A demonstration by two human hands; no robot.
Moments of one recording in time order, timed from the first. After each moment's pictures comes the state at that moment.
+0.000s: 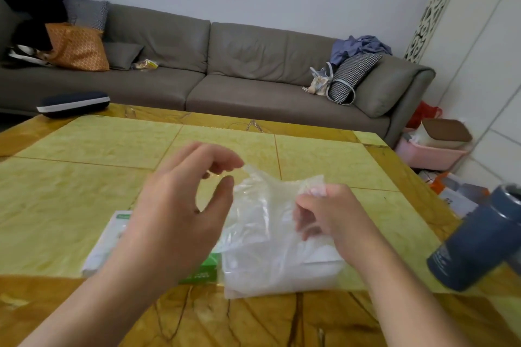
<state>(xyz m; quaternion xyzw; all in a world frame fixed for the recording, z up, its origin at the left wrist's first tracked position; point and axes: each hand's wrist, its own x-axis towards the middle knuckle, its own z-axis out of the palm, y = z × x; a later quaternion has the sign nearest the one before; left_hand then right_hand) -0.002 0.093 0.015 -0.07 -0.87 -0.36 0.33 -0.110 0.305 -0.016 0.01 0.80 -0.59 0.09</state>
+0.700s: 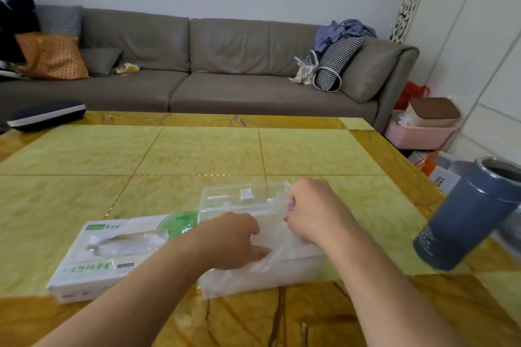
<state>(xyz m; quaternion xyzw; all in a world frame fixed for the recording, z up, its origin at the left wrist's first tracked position) -0.092 0.152 -0.053 -0.05 -0.97 -0.15 -0.20 -0.131 0.320 -0.036 -0.05 0.98 -0.17 0.01</state>
